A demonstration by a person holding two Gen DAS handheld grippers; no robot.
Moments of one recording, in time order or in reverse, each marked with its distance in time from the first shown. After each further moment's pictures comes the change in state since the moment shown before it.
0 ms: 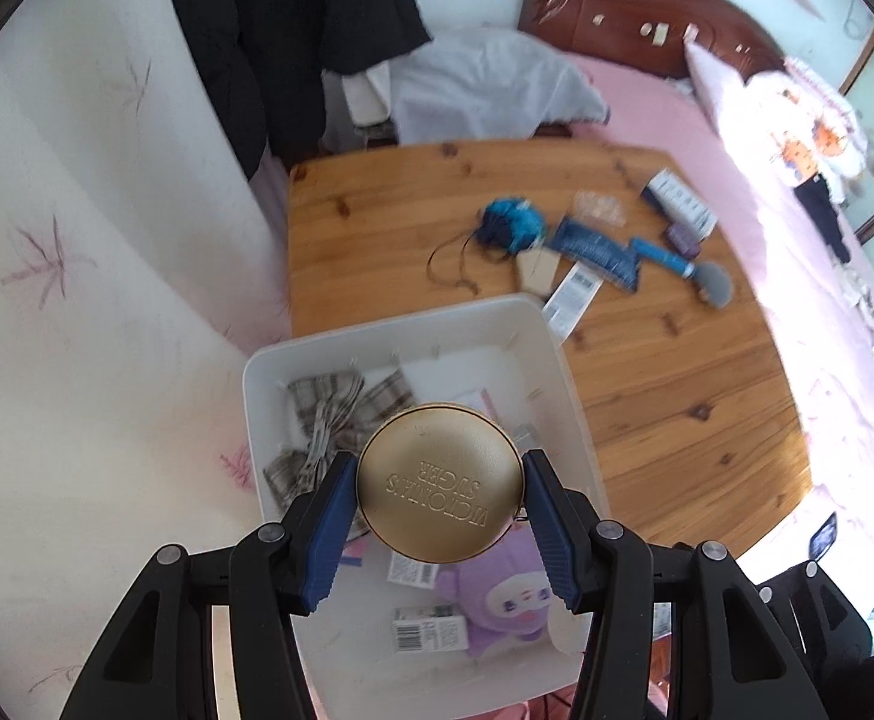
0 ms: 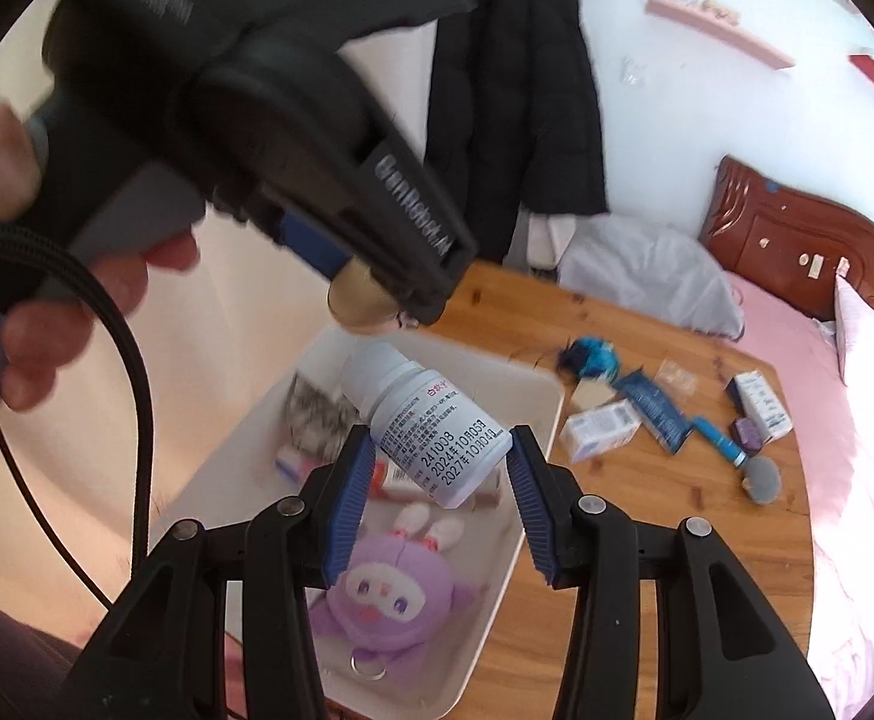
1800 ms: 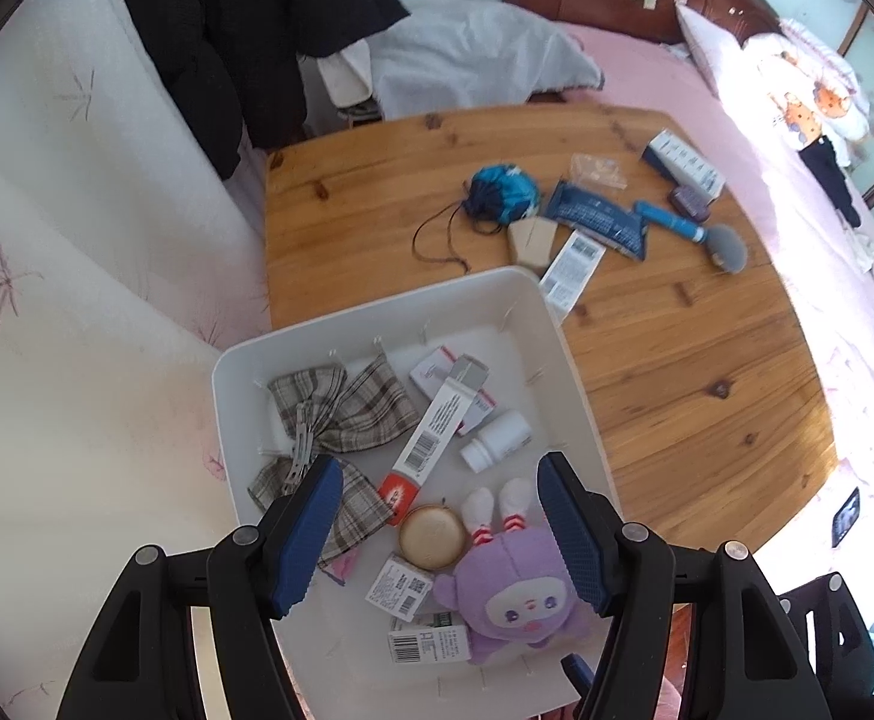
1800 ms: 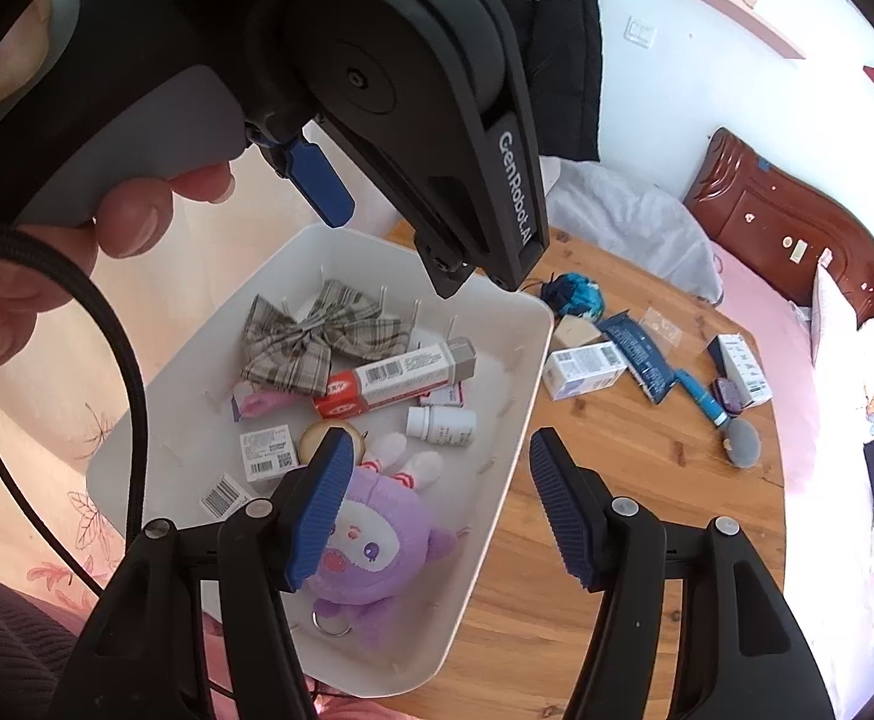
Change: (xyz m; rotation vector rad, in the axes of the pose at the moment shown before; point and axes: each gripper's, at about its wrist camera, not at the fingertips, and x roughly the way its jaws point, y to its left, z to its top) left arm 0.015 -0.023 0.006 0.041 0.019 0.003; right arm 0.019 0.002 -0.019 -0.057 0.118 -0.103
